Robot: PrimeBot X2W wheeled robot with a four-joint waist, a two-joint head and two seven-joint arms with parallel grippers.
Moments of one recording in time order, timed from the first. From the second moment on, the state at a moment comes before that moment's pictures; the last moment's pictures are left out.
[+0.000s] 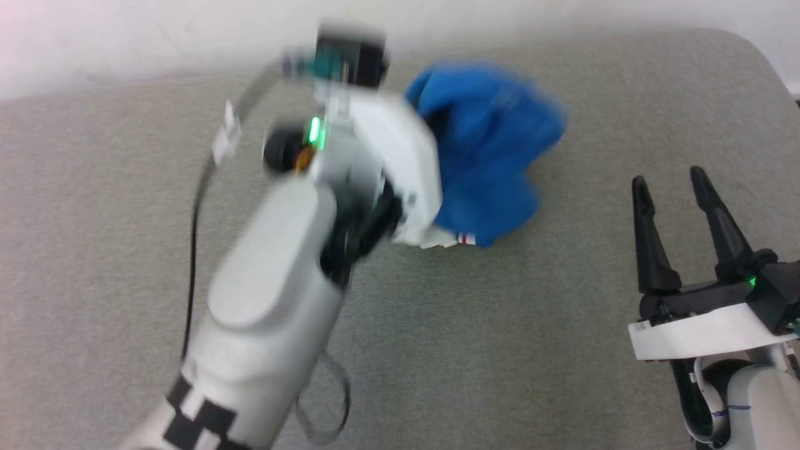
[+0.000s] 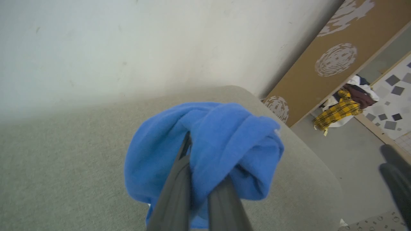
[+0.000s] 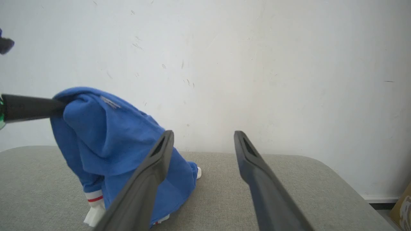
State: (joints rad) left arm -0.83 0.06 -0.47 0.26 -0.64 0.06 0.44; right arm -0.12 -0.05 -0.03 -0.14 0.10 0.13 -0.14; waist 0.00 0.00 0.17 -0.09
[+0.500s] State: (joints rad) left arm -0.64 0.07 -0.52 0.62 -0.57 0.07 0.11; right arm -0.13 -0.05 -0.01 -0.11 0.11 0.13 -0.14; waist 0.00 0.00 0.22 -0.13
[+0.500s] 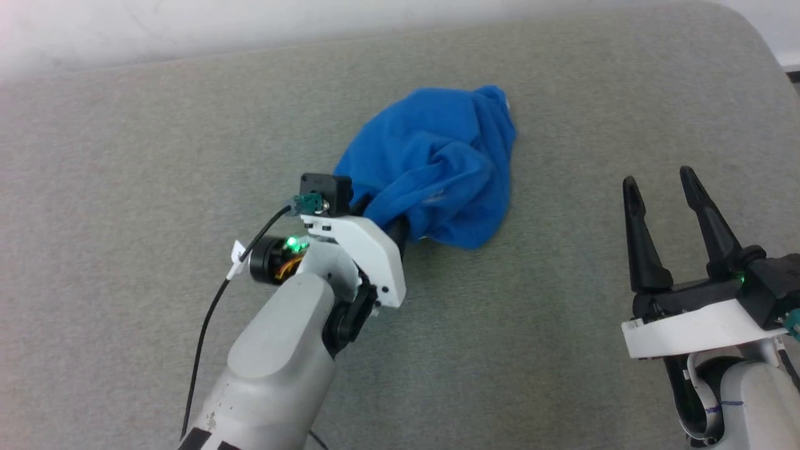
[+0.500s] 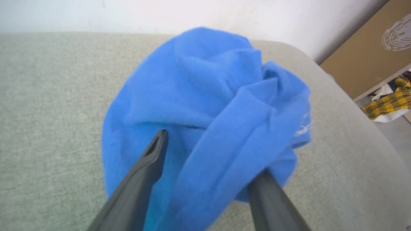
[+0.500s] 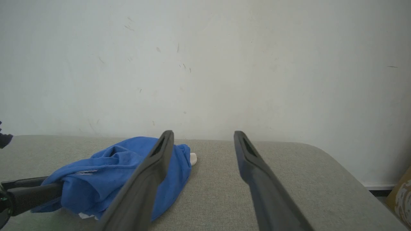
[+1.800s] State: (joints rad) left arm 0.11 0.15 -0.26 -0.23 -0.35 0.22 -0.26; right arm 0.02 -0.05 -0.01 -0.15 0.13 0.13 -0.08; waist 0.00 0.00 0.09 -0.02
